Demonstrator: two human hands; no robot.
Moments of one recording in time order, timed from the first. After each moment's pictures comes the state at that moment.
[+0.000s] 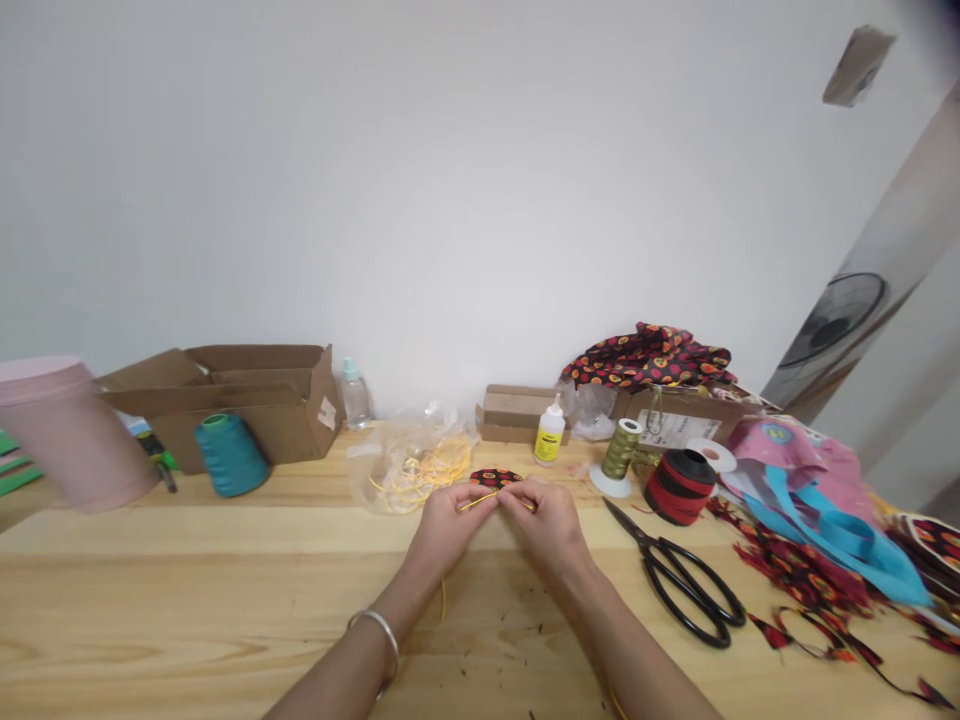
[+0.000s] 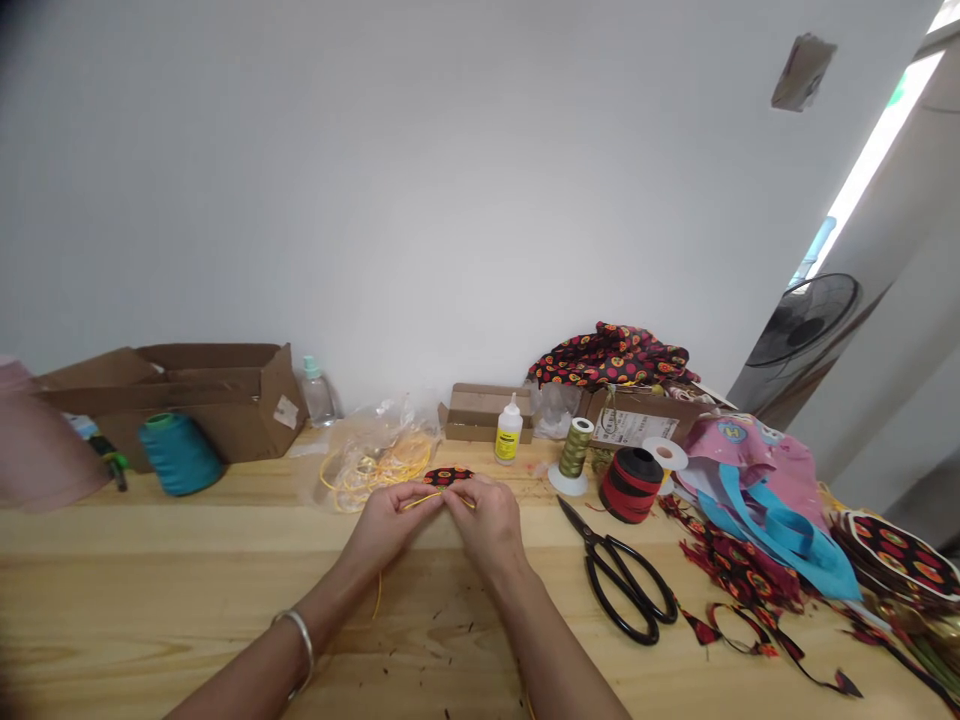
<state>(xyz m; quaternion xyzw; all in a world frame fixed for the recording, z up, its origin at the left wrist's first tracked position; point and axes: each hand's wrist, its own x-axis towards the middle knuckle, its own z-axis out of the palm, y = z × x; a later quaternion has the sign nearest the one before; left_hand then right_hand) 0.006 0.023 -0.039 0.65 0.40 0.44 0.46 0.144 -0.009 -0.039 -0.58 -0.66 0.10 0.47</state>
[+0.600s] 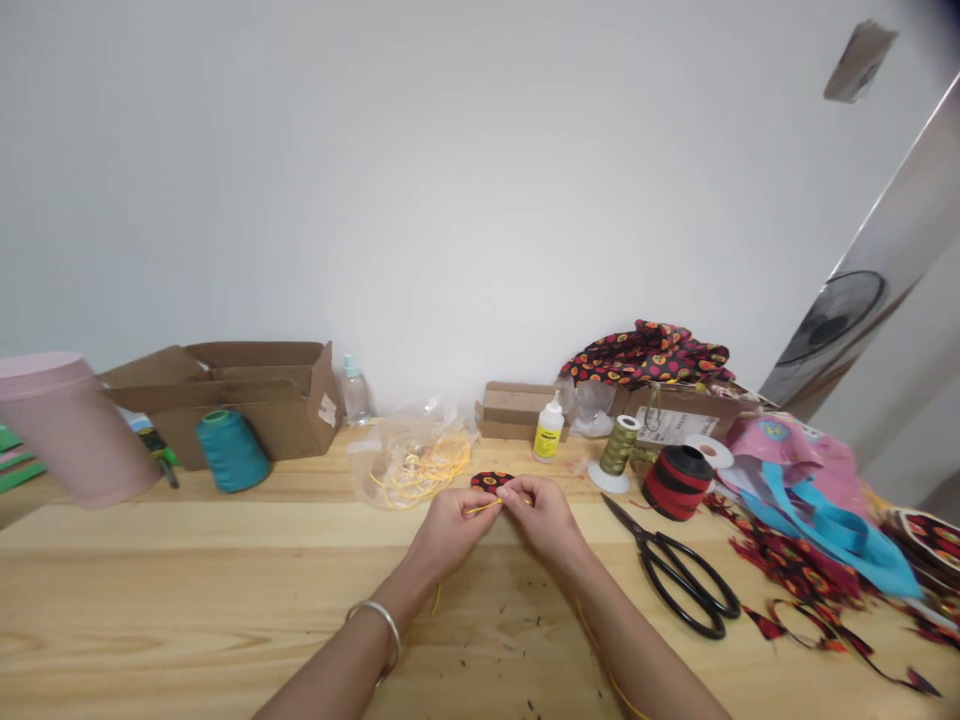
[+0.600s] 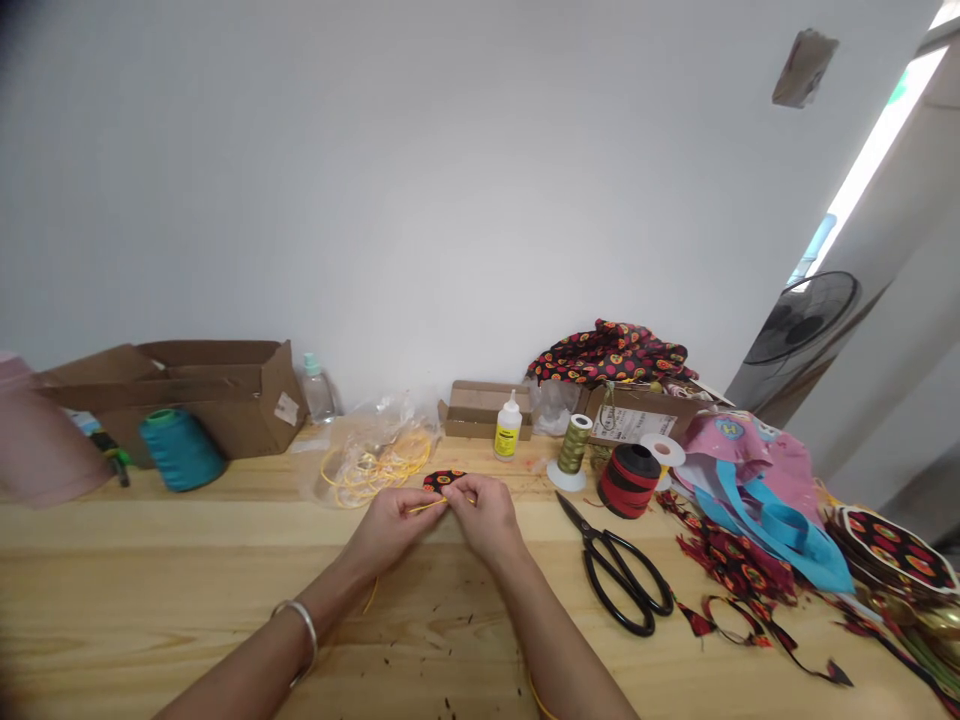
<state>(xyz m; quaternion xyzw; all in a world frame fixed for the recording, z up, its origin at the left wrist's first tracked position) 0.005 0.017 -0.039 0.74 0.35 0.38 0.43 0.145 -0.003 -0.047 -0.58 -0.62 0.24 0.47</state>
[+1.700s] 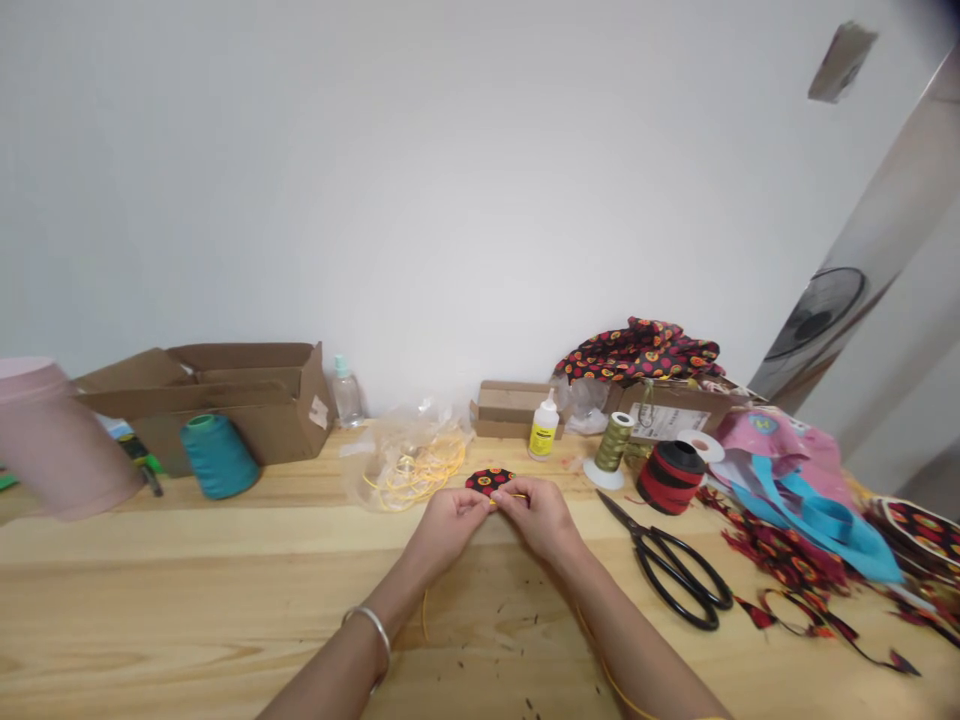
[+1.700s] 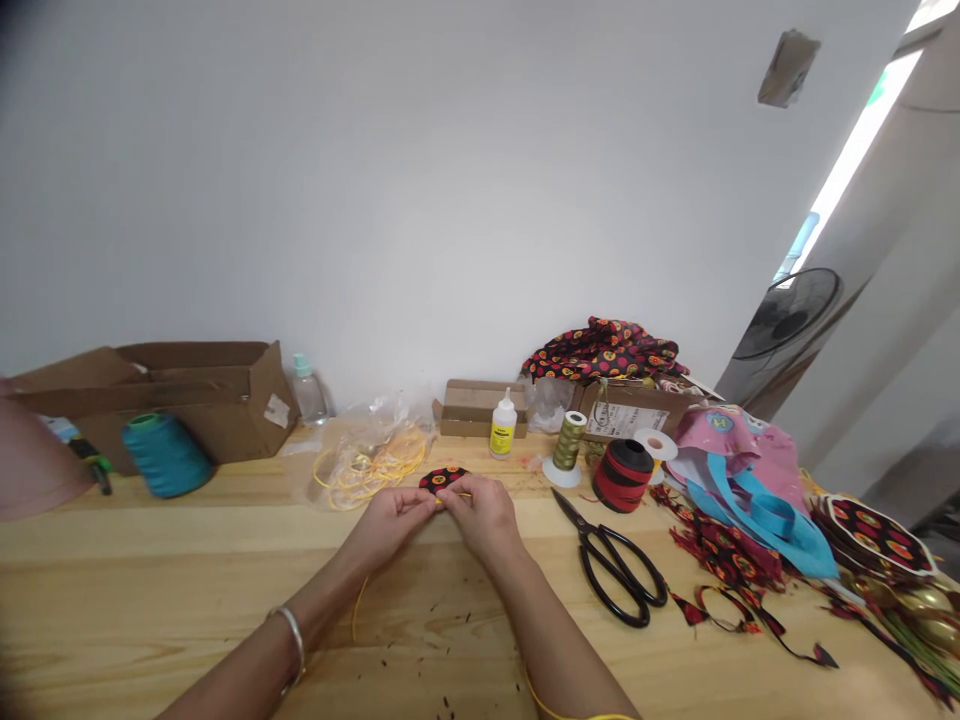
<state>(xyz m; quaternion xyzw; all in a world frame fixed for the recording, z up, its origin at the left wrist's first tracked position) 0.006 0.022 -0.045 0.65 0.37 0.35 0.56 0.147 -0.006 -0.044 -0.61 -0.66 0.17 0.41</state>
